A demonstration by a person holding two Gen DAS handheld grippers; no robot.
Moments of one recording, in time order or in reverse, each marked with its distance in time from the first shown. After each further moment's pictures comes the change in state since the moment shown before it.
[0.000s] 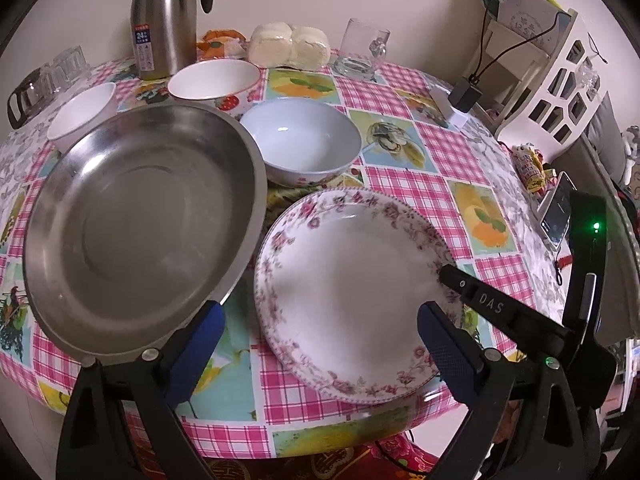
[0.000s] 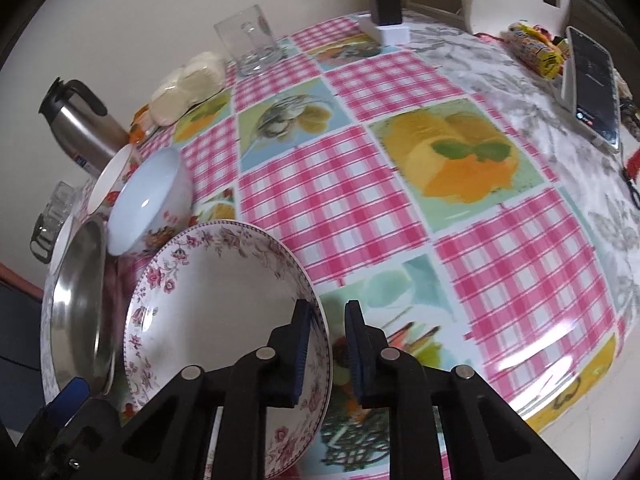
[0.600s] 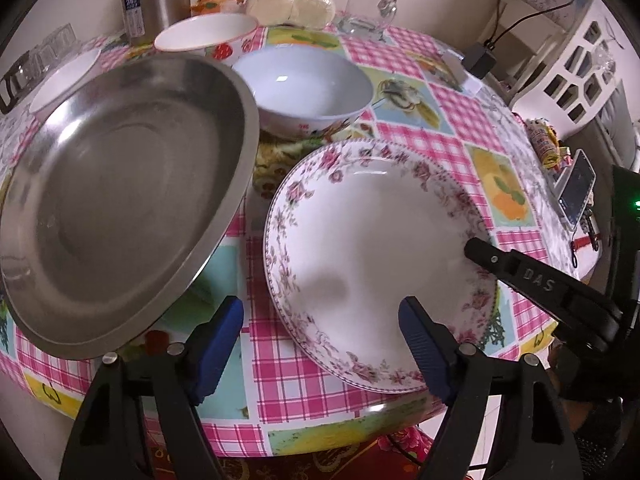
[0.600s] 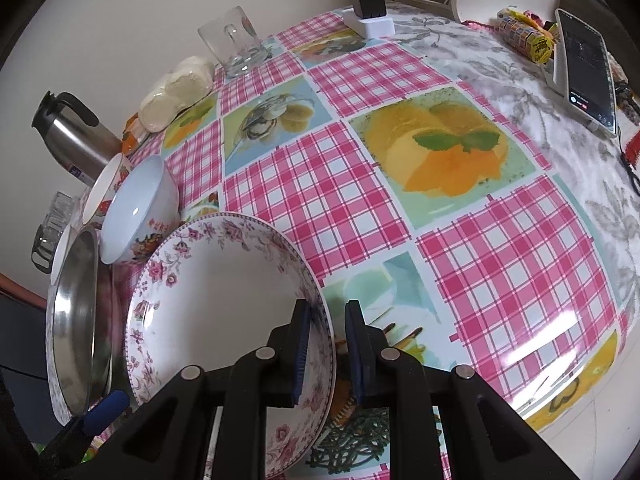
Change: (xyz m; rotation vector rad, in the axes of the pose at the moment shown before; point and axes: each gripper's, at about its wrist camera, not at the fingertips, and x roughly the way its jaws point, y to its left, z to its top) left arm 0.037 0.002 -0.010 -0.010 0.115 0.021; right arm 0.003 -0.012 -0.001 0.040 0.019 0.017
